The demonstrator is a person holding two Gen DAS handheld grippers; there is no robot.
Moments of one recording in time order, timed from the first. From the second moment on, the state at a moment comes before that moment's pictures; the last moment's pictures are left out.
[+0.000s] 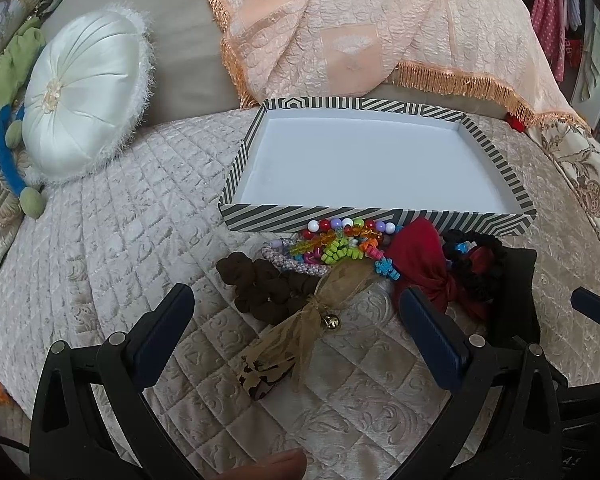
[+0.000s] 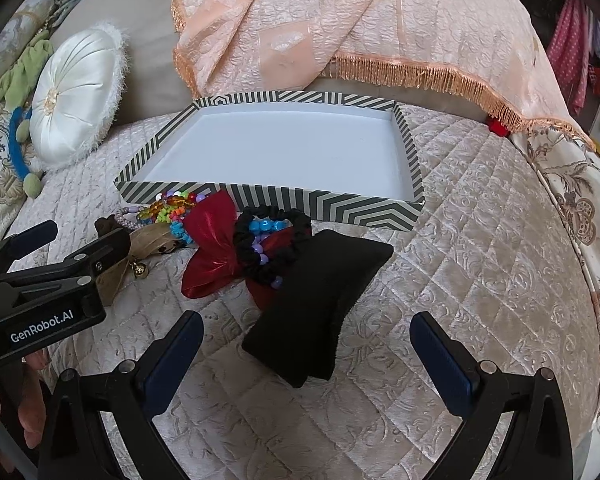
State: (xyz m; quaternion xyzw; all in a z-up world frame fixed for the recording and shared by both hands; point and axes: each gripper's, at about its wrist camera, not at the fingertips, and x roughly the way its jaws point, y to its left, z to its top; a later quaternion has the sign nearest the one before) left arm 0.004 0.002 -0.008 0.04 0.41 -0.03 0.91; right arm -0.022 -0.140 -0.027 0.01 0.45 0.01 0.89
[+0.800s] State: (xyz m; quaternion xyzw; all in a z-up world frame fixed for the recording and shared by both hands) left arm 0.003 -0.001 -0.010 0.04 0.41 -0.03 0.91; right arm -0.022 -0.135 -0.035 -0.04 0.45 0.00 0.89
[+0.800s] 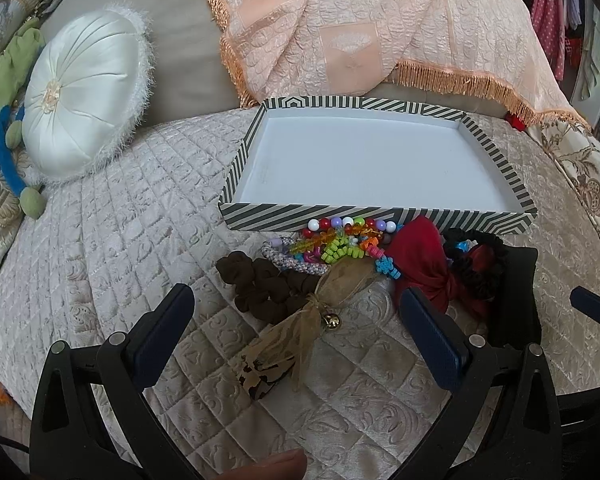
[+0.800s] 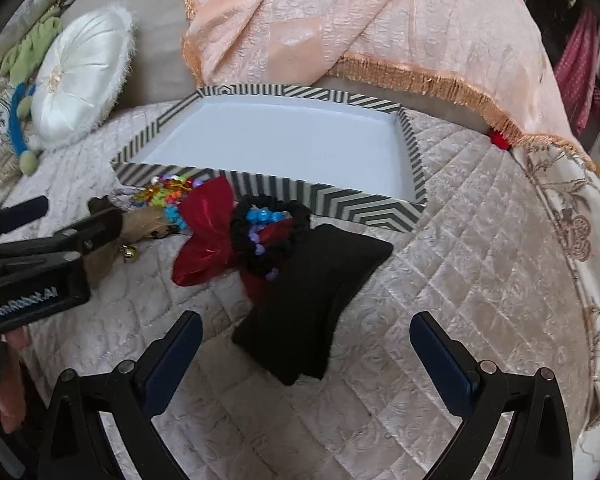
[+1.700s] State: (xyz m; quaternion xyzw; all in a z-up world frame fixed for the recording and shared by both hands) left arm 0.002 0.002 -0.006 0.03 0.41 -0.03 0.91; right arm -0.022 -0.136 -0.035 -0.03 0.45 0.00 0.89
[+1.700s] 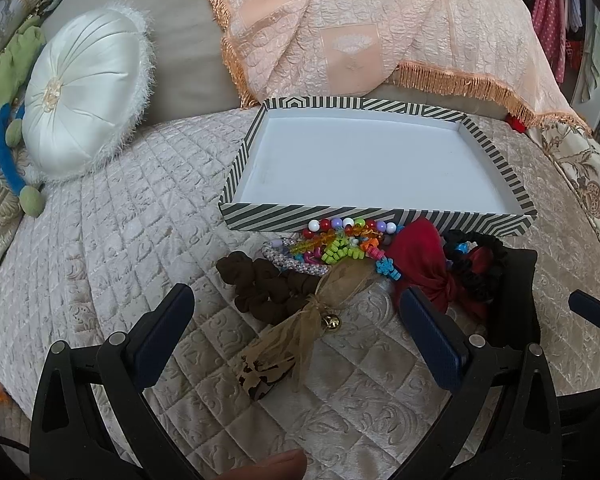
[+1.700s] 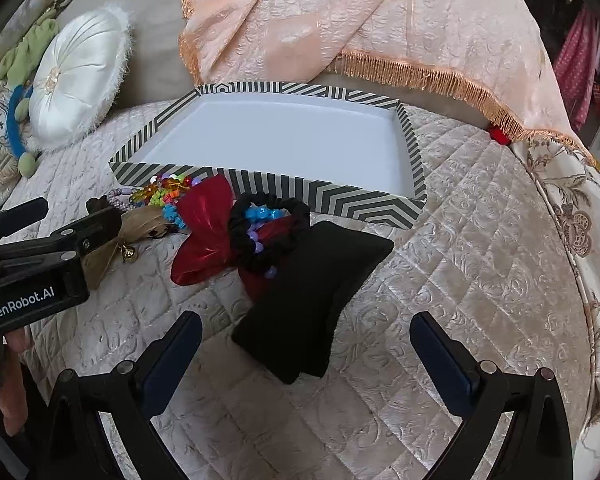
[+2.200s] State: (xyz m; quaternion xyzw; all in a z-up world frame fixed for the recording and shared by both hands) left arm 0.009 0.105 -0.005 -0.01 0.40 0.00 0.92; right arm -0.028 -0.215 -0.022 0.07 0.44 -0.04 0.90
